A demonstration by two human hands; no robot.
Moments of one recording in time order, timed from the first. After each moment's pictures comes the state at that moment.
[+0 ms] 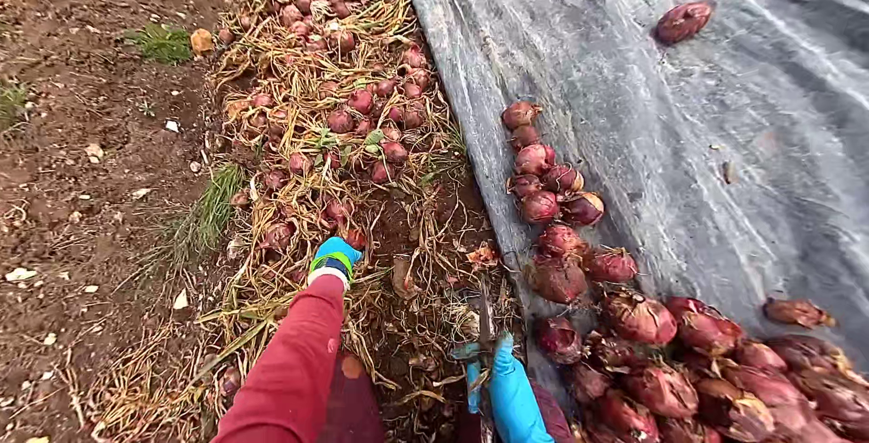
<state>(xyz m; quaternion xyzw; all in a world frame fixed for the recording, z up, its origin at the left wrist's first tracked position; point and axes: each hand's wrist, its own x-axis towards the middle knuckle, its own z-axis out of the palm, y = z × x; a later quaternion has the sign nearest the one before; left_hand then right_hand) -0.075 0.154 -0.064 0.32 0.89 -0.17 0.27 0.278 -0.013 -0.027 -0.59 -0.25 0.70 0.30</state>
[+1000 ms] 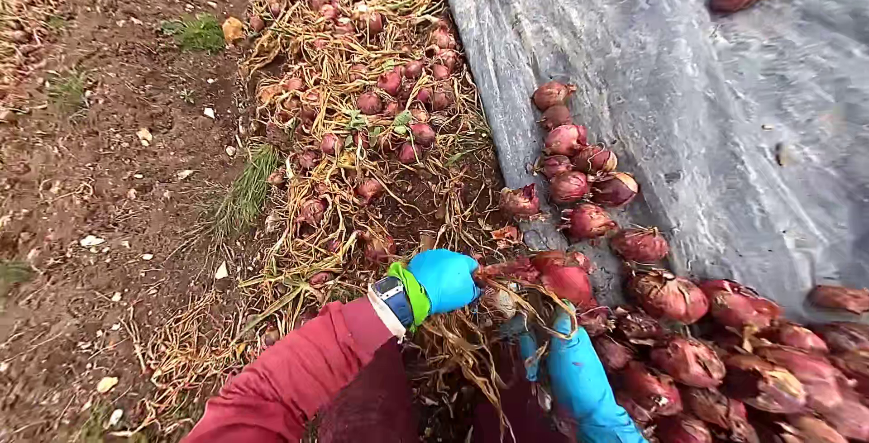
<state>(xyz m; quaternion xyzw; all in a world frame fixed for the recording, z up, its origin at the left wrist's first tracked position) 0.086 0.087 0.119 0.67 0.59 -0.19 0.40 0.311 0.000 0.028 -0.57 -0.34 0.67 0.35</state>
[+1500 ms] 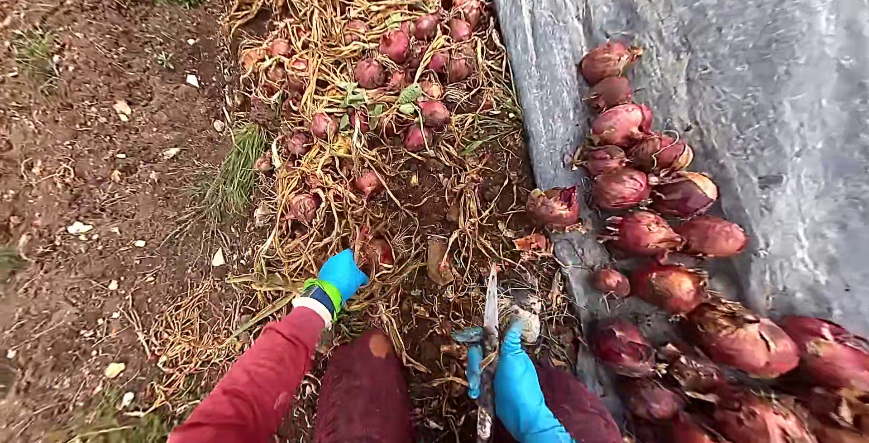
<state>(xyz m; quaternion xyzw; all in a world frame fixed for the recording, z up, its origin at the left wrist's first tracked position) -0.111 0.059 -0.054 0.37 0.85 -0.18 0.34 0.228 -0.004 -0.054 -0.56 -0.14 0.78 0.23</state>
